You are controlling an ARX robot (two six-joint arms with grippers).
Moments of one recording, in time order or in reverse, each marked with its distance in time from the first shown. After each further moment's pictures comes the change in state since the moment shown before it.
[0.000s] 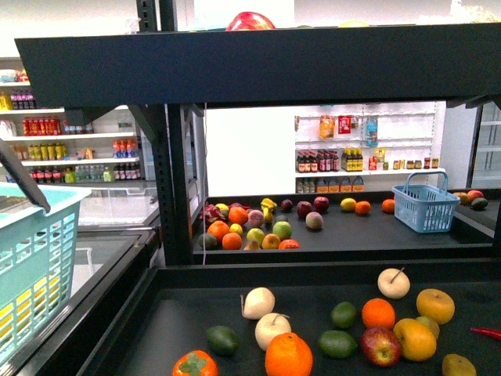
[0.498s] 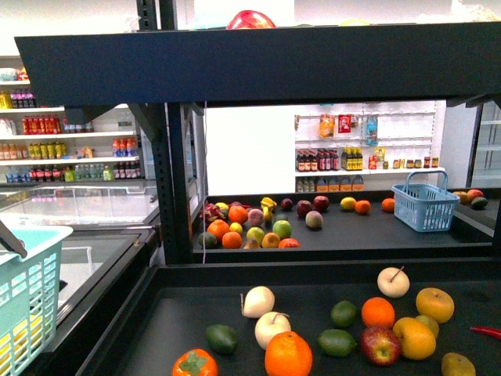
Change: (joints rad) left arm 0.069 0.178 0.013 0.091 0.049 -0.066; right arm 0.000 0.000 0.000 0.000 0.000 0.000
